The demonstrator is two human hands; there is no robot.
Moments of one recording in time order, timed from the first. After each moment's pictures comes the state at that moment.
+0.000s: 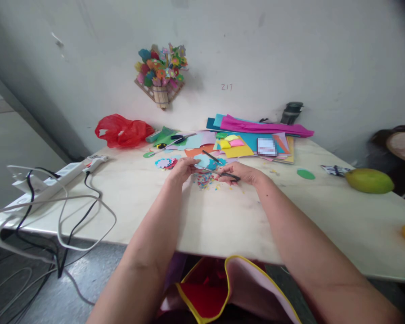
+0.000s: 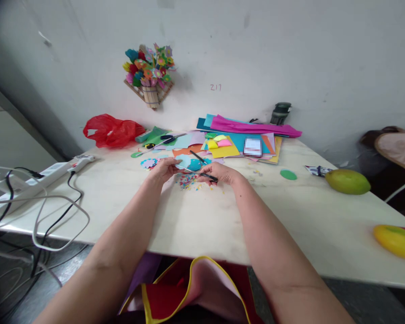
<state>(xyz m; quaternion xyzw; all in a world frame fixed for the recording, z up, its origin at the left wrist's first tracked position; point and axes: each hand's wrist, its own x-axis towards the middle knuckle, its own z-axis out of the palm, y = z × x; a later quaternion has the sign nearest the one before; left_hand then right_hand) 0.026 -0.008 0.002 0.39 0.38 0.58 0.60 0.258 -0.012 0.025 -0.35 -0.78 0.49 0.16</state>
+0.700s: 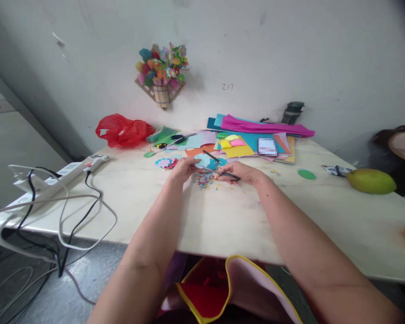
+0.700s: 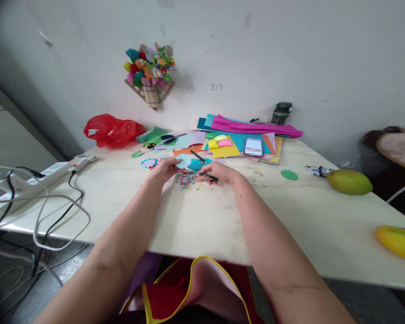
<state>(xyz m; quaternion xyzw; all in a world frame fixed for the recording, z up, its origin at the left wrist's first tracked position) 0.028 -0.011 0.005 0.37 0.39 0.59 0.60 0.255 -0.011 0.025 -0.36 -0.76 0.51 0.18</state>
